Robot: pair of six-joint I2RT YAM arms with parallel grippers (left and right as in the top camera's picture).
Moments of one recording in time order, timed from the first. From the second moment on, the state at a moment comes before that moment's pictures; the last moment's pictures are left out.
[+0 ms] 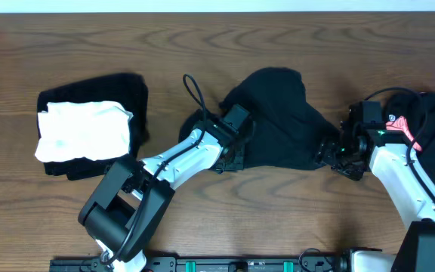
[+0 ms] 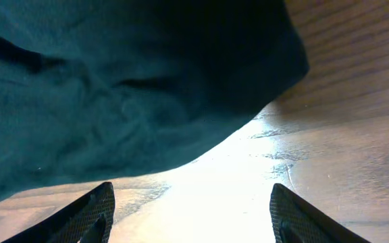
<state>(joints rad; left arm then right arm) -0.69 1.86 1.11 -0.65 0.10 -0.60 -0.01 1.46 0.83 -0.78 -0.16 0.42</state>
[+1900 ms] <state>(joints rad) -0.66 1.59 1.27 -0.98 0.01 -0.53 -0.06 1.24 0.93 -0.84 -0.31 0.34</state>
